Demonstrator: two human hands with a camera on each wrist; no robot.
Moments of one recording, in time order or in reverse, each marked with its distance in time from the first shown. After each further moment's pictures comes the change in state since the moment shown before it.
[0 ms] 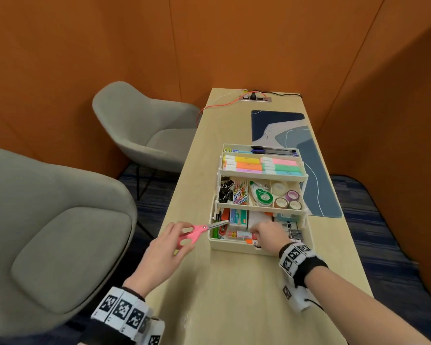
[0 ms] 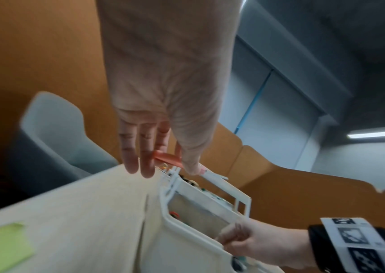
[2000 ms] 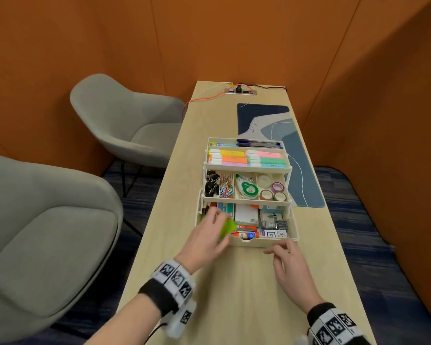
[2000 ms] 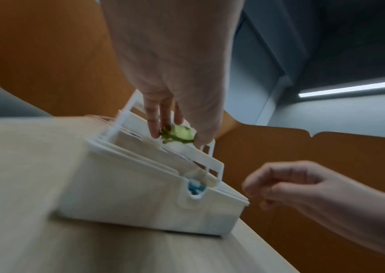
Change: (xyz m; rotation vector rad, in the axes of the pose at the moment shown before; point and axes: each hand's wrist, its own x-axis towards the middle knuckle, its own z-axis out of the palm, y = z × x) left_hand 0.052 0.068 0.071 0.118 -0.072 0.297; right_hand -0.124 0.024 0.029 0.421 0.447 0.071
